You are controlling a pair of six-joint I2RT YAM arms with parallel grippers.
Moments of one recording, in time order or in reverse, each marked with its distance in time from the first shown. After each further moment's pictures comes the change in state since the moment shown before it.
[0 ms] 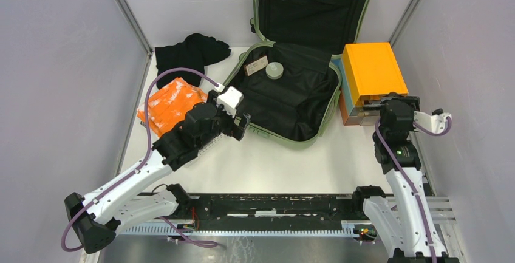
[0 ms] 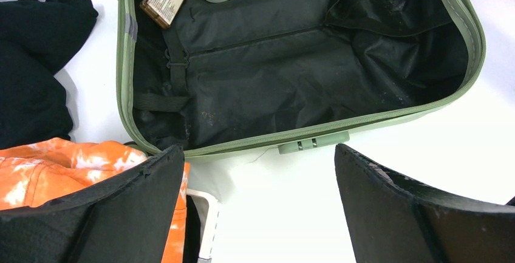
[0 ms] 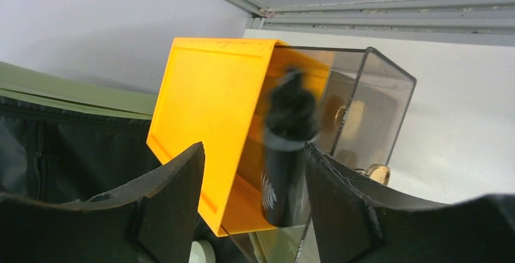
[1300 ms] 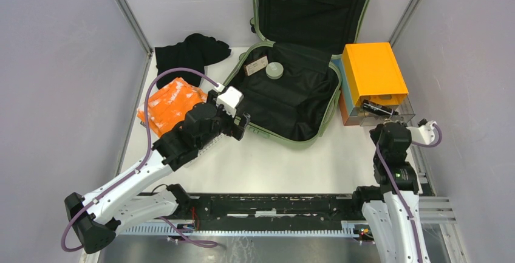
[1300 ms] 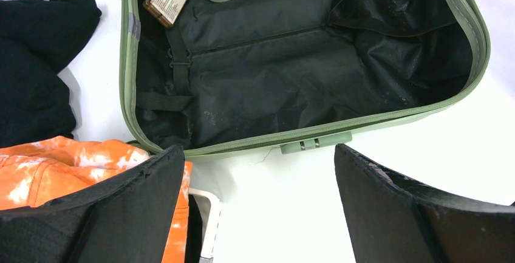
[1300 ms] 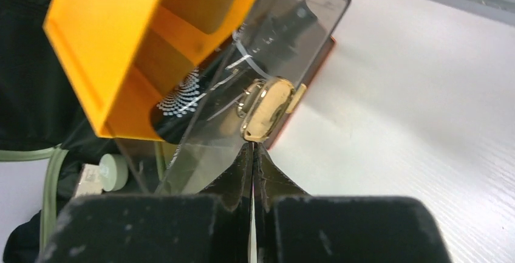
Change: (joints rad) left arm 0.000 0.000 0.000 0.000 -0.009 0.001; right arm -0.032 -0.246 -0.144 -0.183 -0.257 -0.236
